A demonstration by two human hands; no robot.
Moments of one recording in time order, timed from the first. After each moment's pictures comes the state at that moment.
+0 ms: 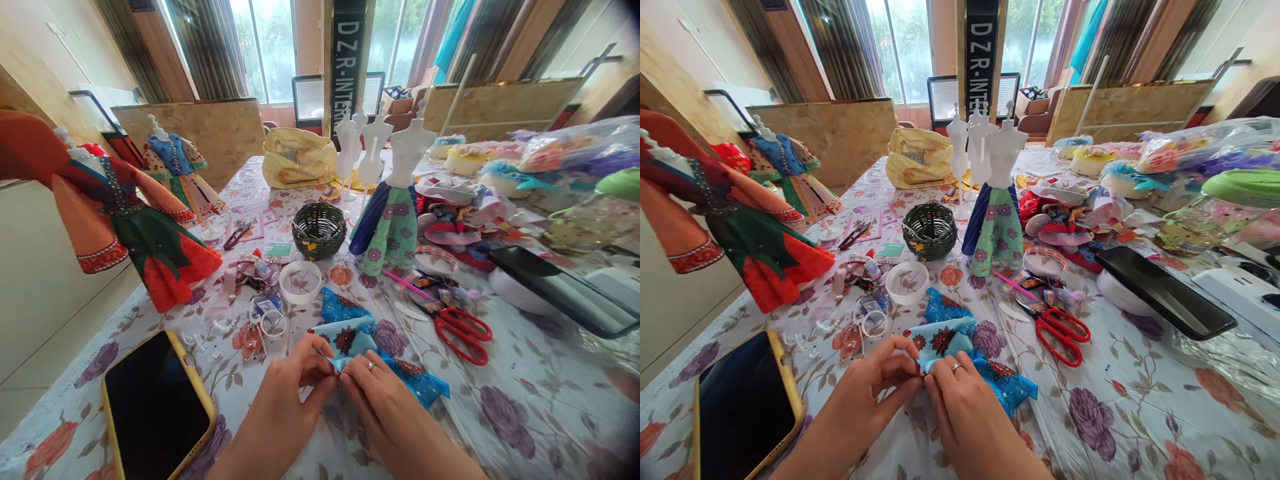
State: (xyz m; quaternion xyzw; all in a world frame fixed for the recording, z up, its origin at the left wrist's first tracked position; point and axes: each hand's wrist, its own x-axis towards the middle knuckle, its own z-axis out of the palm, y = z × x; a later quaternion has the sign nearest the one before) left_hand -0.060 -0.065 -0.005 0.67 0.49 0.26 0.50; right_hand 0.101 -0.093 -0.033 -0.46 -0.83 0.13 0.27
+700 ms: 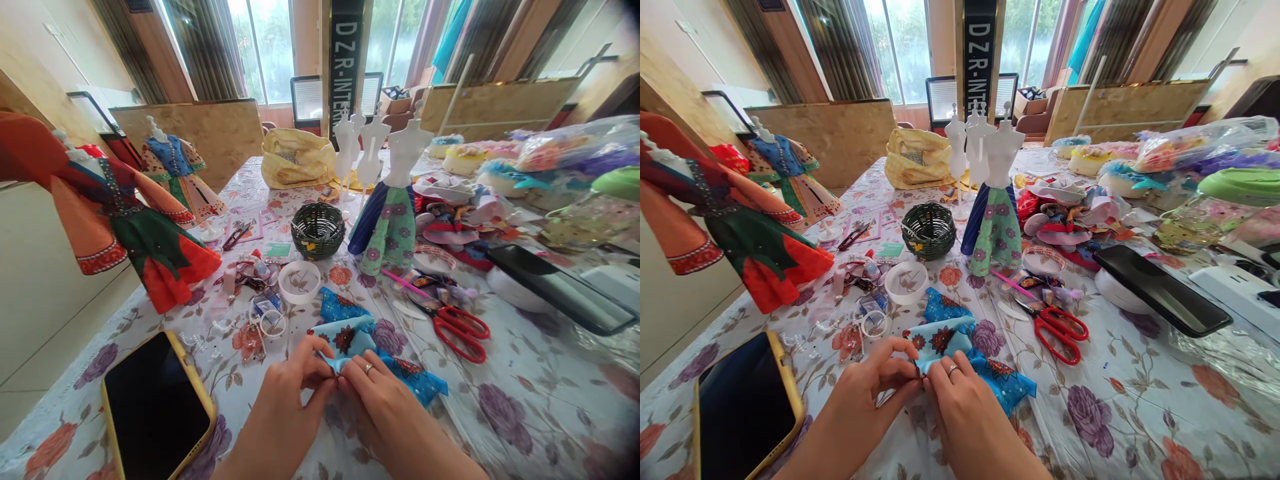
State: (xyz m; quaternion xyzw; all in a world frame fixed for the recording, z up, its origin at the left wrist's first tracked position) left_hand -0.057 -0.071 -0.003 0.69 0.51 0.25 0.45; right_hand 0.100 -0.094 -0.042 -0.46 -0.85 0.09 0.26
